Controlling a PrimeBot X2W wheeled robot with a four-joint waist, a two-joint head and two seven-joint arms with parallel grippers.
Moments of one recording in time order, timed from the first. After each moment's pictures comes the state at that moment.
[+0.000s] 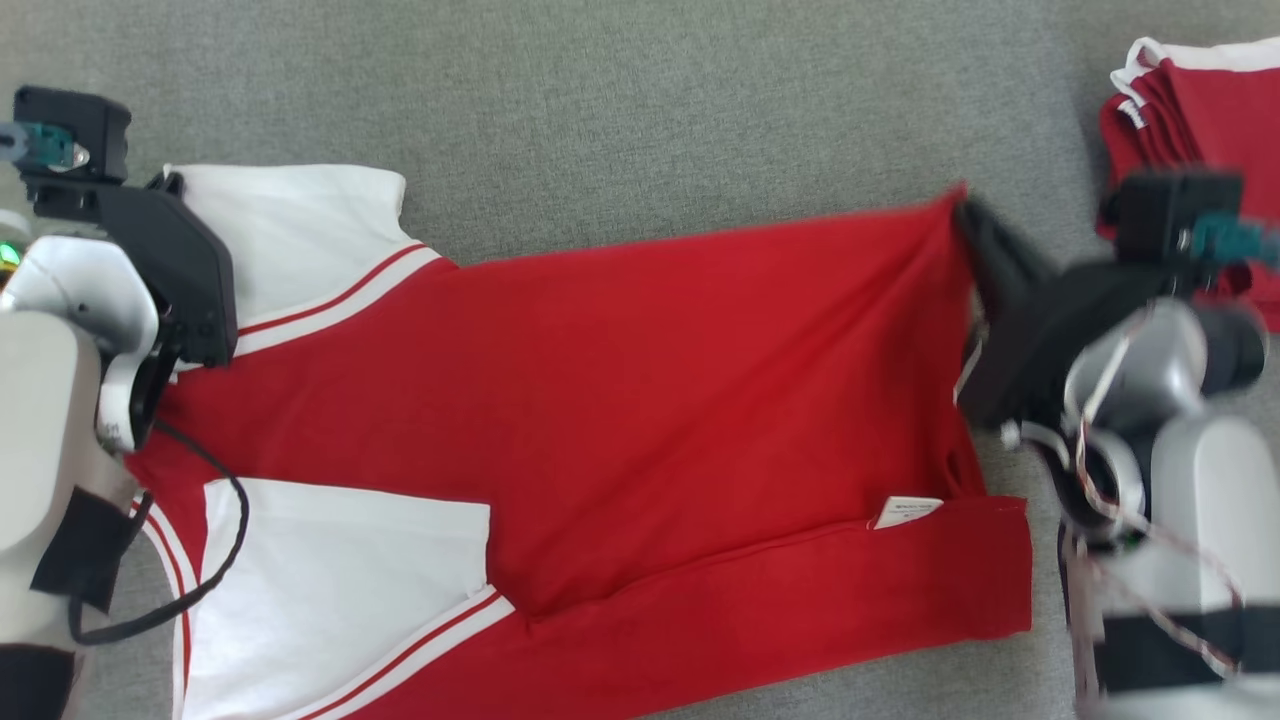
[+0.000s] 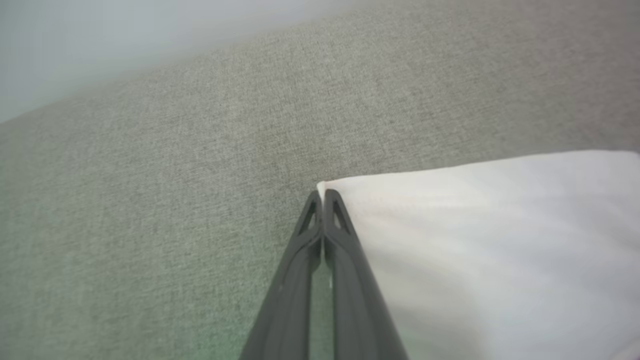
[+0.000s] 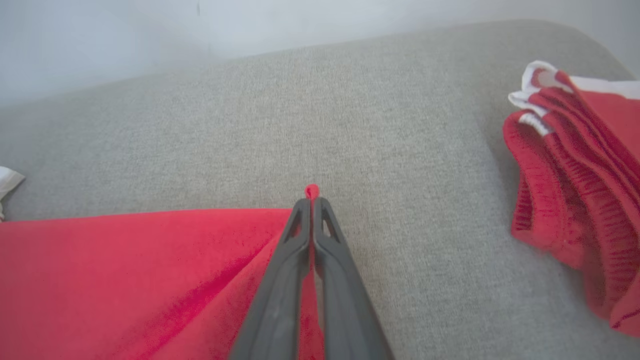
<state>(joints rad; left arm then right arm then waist) -0.89 0.43 -0.29 0.53 -0.35 -0.02 0.48 -0.54 -0.05 -0.07 -0.01 0.20 0.13 0.60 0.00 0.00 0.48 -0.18</state>
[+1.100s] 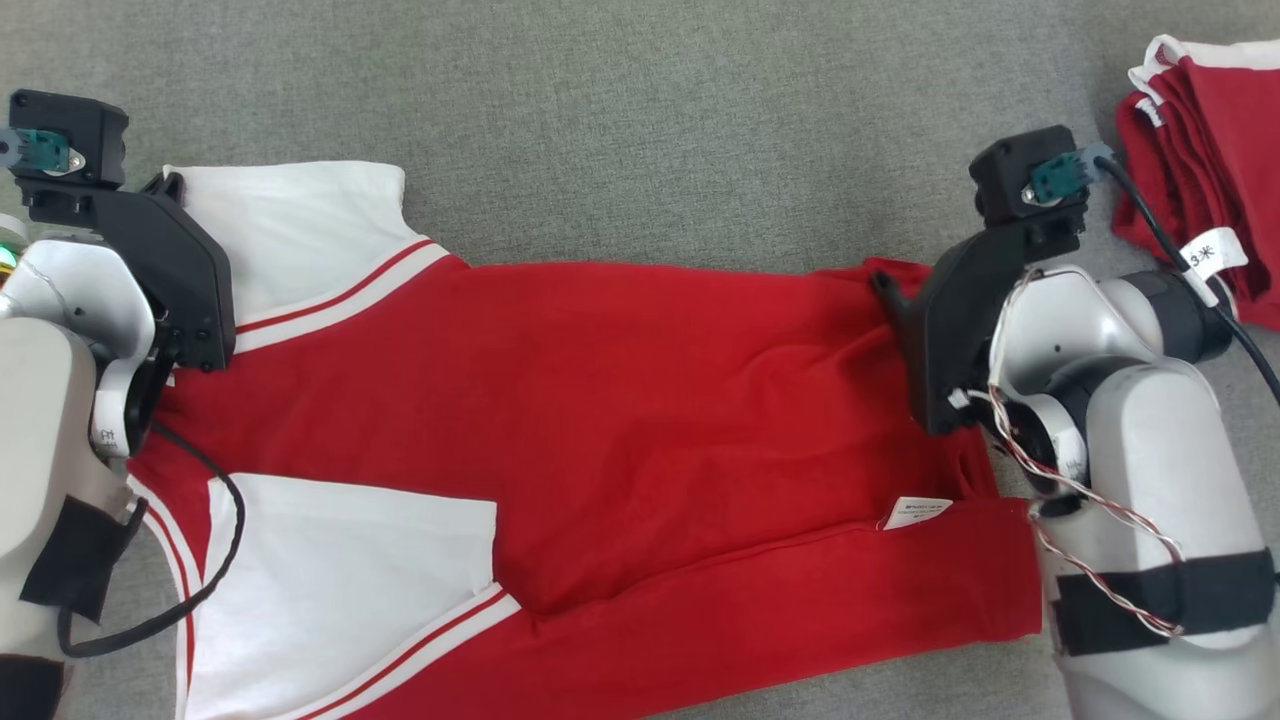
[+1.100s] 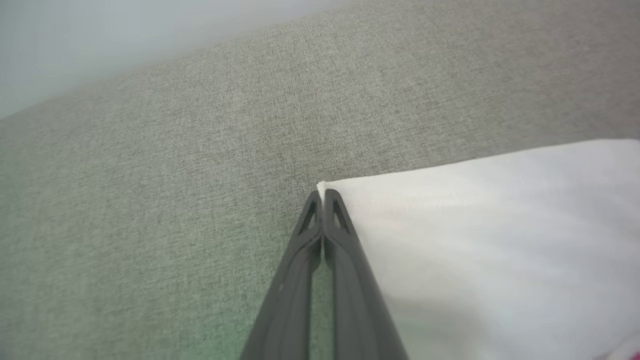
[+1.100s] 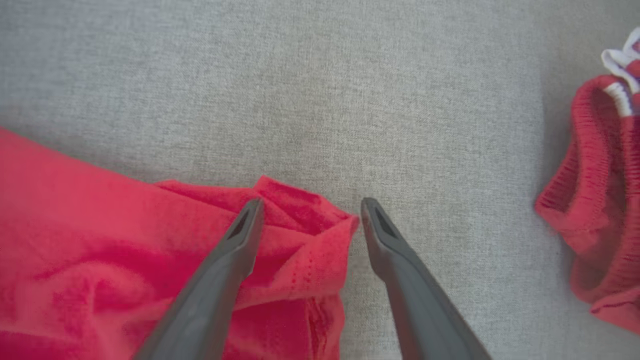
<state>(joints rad) -0.88 0.45 -0.31 0.49 -0.38 -0.01 0.49 -0.62 -0.08 0.05 0.01 0.02 0.13 1.02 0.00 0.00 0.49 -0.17</state>
